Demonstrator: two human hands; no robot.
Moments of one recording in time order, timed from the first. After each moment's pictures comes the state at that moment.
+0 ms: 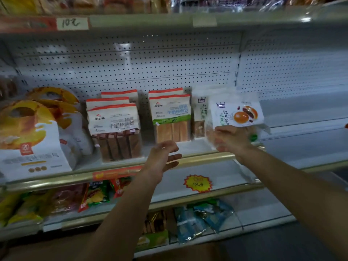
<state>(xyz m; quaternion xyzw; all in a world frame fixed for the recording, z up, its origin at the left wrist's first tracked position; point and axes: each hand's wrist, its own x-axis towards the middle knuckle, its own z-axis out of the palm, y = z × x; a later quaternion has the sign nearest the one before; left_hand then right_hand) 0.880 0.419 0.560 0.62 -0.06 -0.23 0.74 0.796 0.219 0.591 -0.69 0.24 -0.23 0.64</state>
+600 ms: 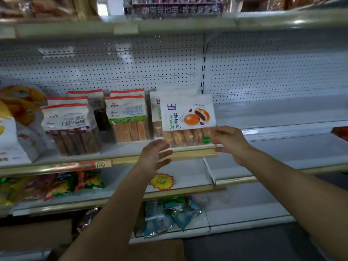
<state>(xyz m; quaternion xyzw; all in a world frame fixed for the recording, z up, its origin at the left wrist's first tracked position) 0.760 0.209 0.565 0.60 -0.02 -0.20 0.78 0.666 -0.004 0.606 -0.72 0.19 -0.19 0.64</state>
